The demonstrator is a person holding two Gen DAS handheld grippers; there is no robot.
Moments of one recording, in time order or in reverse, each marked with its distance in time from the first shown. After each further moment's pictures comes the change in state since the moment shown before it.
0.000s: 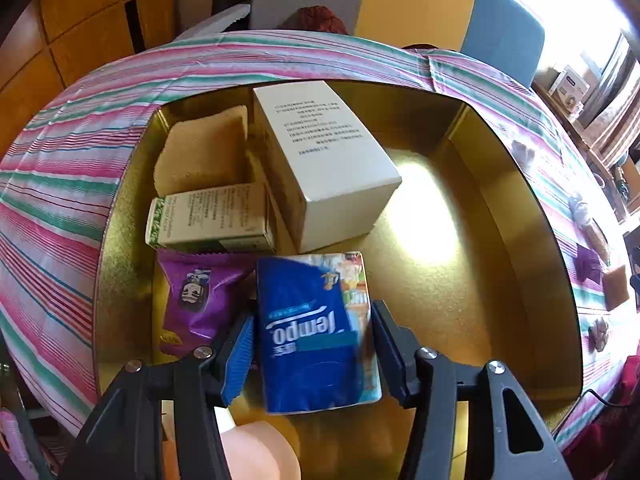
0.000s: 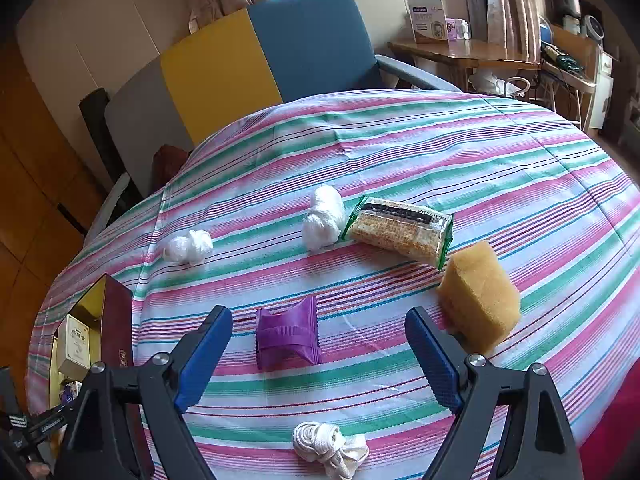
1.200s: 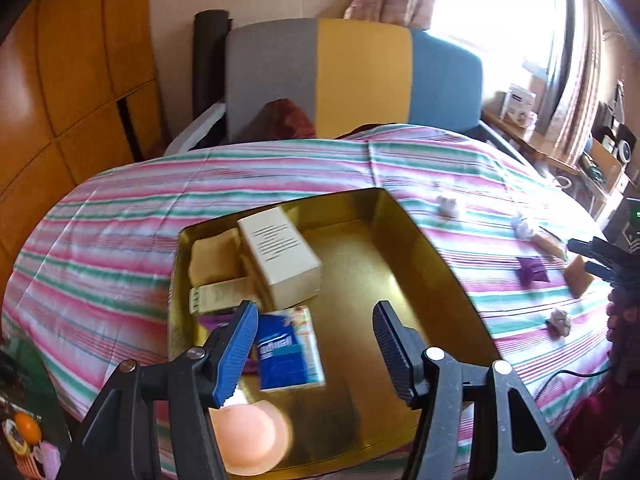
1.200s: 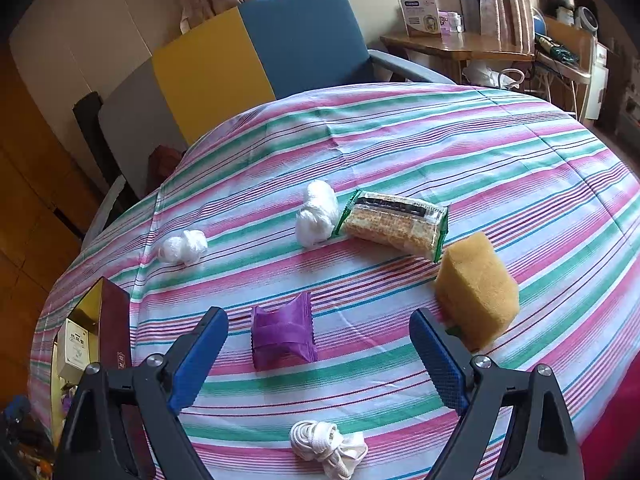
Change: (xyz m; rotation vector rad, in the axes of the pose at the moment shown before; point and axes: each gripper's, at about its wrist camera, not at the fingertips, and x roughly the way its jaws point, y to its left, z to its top) left arm -0.113 -0.031 -0.013 0.168 -0.296 -0.023; right arm 0.003 -0.006 -0.001 0.036 0.012 -0.003
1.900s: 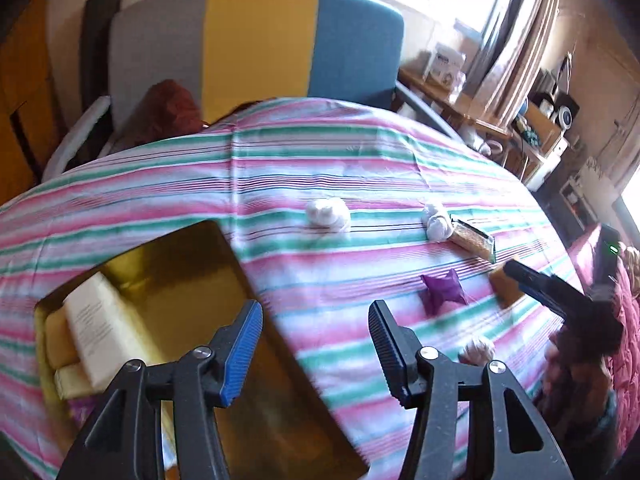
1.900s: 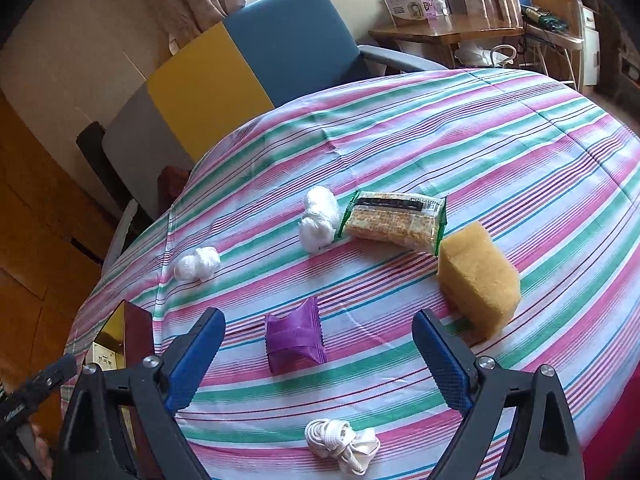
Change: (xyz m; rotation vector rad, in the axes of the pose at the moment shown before) left arm 0.073 -0.123 0.087 0.118 0.175 -0.287; right arm -0.005 -0.014 0.004 0.108 0.001 0.083
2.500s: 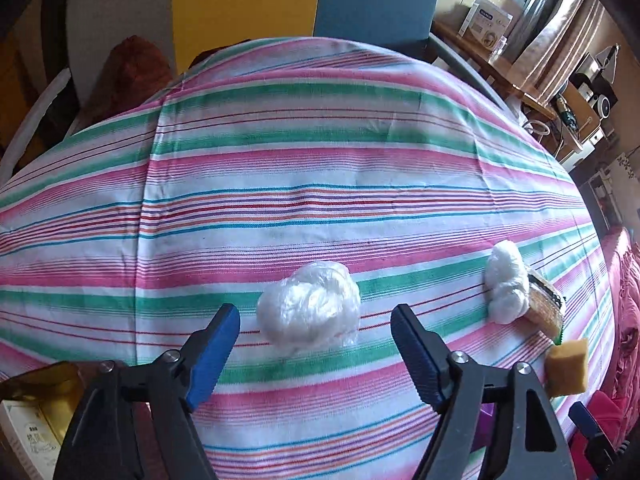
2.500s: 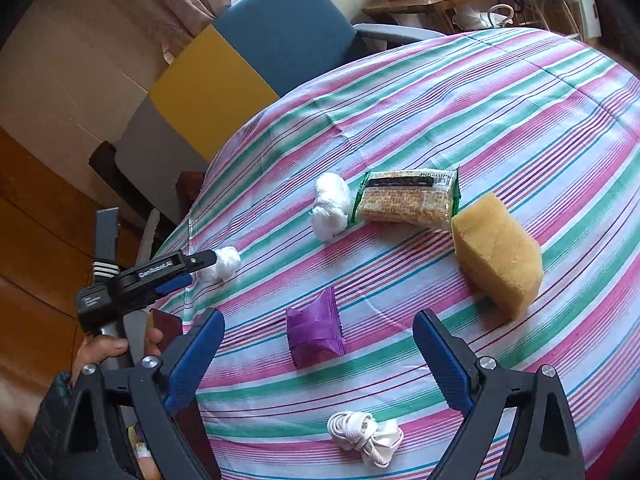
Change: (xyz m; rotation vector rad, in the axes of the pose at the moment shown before) left arm 0.180 -0.015 0.094 -0.050 0.200 0.059; right arm 0.005 -0.018 0.001 0.125 0.056 0.121
